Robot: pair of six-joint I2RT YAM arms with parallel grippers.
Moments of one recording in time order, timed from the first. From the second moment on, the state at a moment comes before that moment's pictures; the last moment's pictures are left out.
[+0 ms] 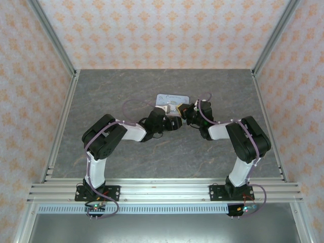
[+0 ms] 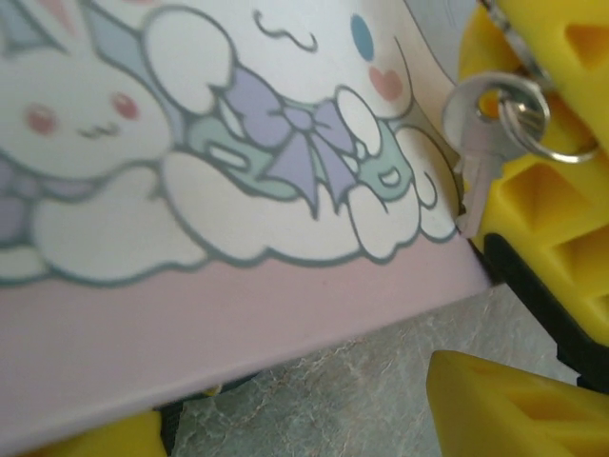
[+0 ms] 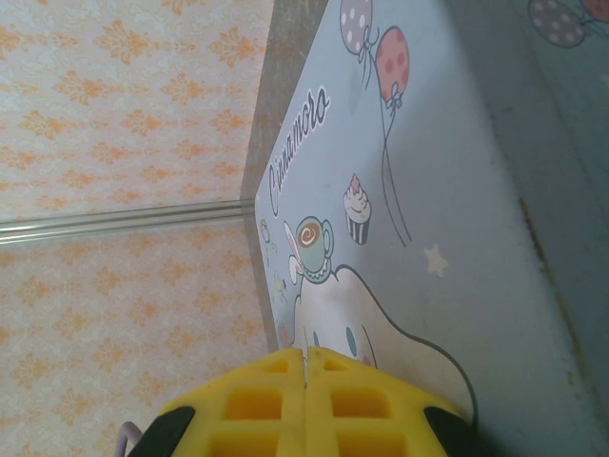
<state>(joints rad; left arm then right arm) -0.66 1.98 0.96 0.47 0.18 -0.83 0.40 1.77 0.70 0.74 -0.33 1.41</state>
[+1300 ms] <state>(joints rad) -0.67 2.01 0.84 0.77 0.12 -1.14 0.40 1.77 0.69 0.76 -0.33 1.42</state>
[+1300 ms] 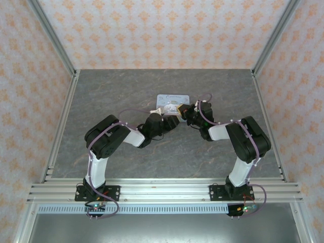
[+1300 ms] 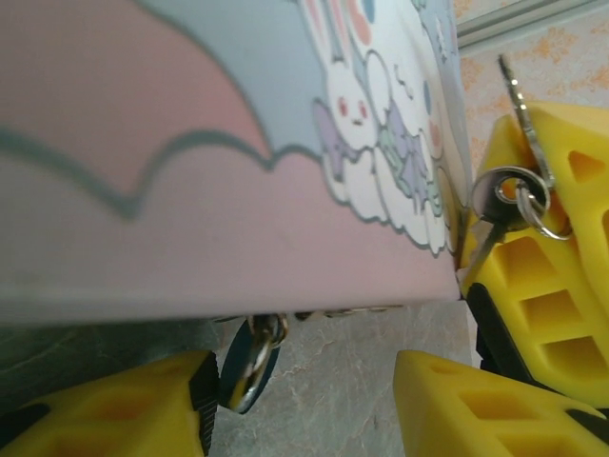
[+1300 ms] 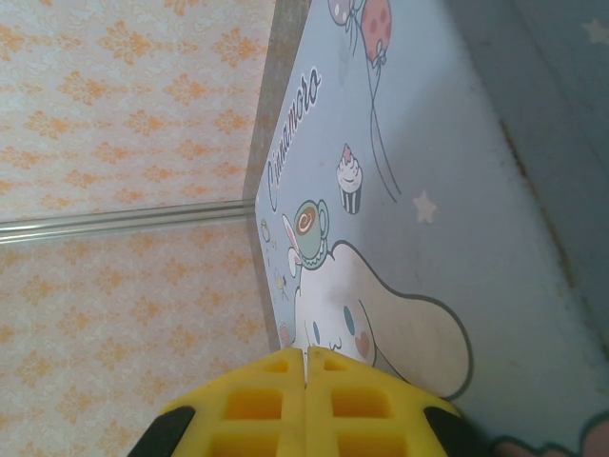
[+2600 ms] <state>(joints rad) -0.73 2.01 0.91 0.57 -0.08 -1.08 0.40 1.77 0.68 0.79 -0.33 1.43</state>
